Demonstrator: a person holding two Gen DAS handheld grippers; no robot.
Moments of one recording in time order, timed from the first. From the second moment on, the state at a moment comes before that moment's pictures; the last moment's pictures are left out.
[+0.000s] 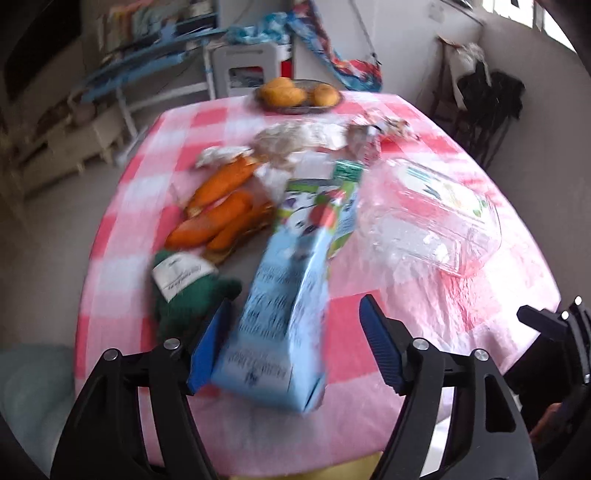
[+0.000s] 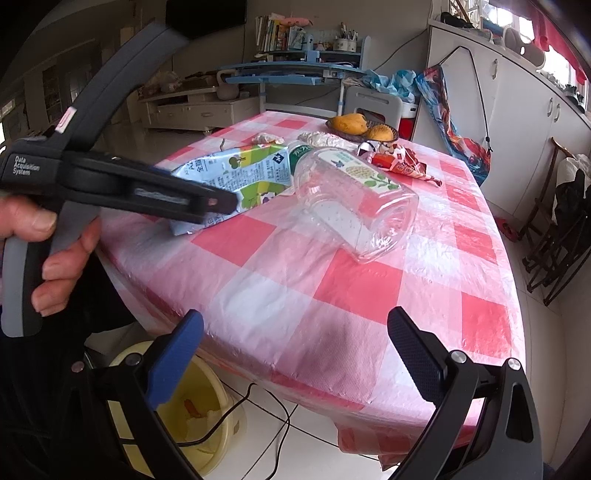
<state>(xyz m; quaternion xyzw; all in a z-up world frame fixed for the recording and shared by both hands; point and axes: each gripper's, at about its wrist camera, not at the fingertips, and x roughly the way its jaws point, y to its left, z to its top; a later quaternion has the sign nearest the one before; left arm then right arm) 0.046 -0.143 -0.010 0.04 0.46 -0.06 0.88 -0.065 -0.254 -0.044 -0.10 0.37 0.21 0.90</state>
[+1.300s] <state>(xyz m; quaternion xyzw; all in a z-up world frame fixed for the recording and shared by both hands) -0.020 0.044 0.002 -0.23 0.35 -0.10 0.90 -0.029 -0.162 -0.041 -0.12 0.37 0.30 0.87</state>
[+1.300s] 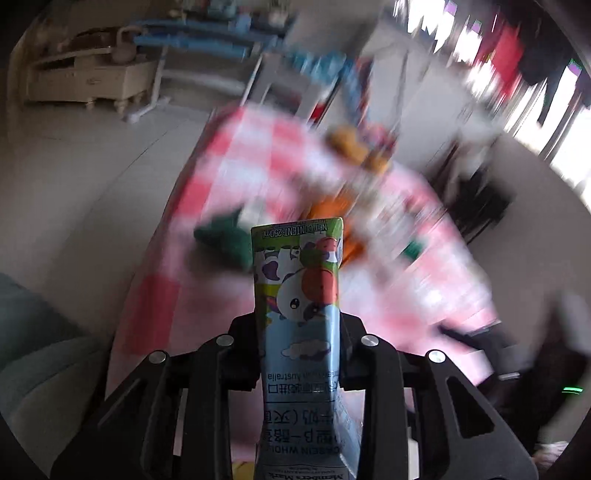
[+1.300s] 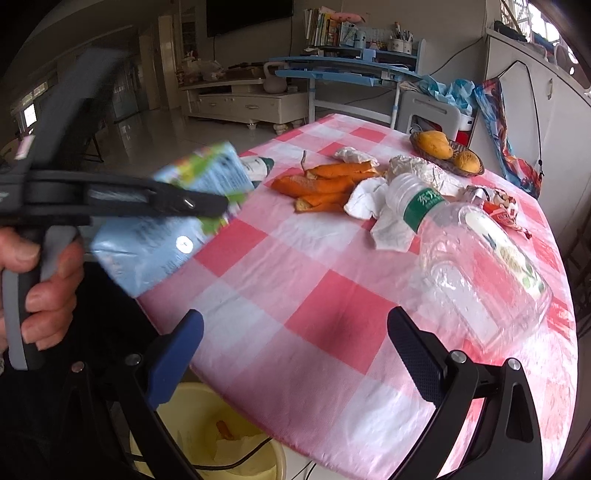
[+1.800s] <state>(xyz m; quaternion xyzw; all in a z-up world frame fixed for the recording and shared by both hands) -0.048 0.134 0.014 -0.33 0.24 0.07 0.91 0.052 -0.051 -0.030 -0.16 0.35 0.38 0.84</state>
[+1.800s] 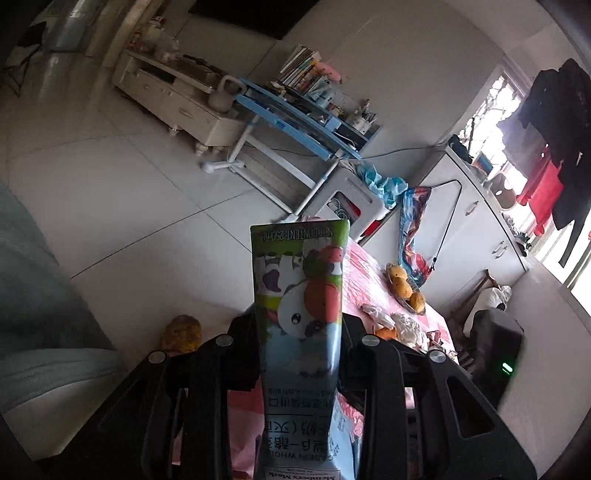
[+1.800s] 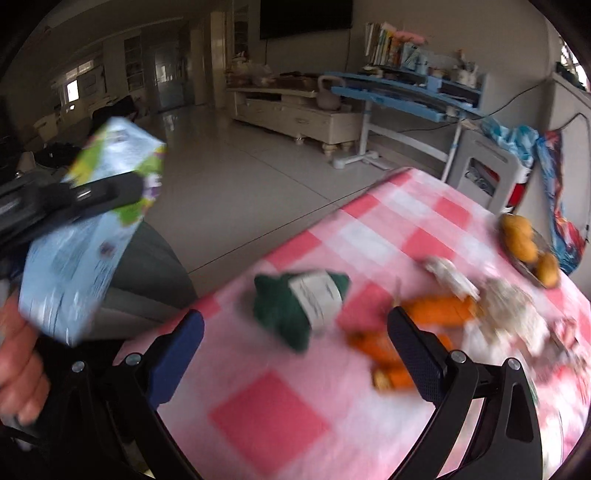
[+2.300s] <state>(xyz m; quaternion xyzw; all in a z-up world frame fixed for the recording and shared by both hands) -0.046 0.136 0.009 -0.33 0.24 0.07 0.91 0.033 -0.050 -0.028 -0.19 0.37 0.42 0.81</state>
